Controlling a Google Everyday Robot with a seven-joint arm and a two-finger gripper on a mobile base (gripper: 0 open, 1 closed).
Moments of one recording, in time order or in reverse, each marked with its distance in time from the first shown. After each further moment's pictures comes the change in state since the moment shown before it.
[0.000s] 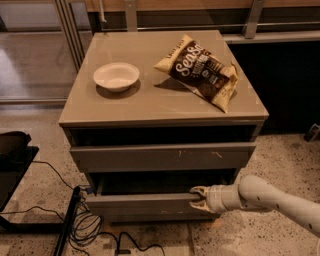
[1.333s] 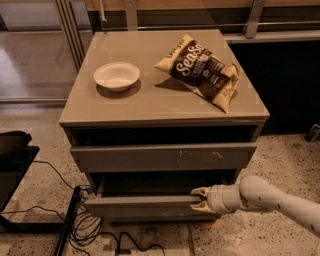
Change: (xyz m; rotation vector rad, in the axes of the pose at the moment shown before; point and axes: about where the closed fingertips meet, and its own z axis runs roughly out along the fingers) arm -0.003 0.000 -0.004 0.000 0.000 0.000
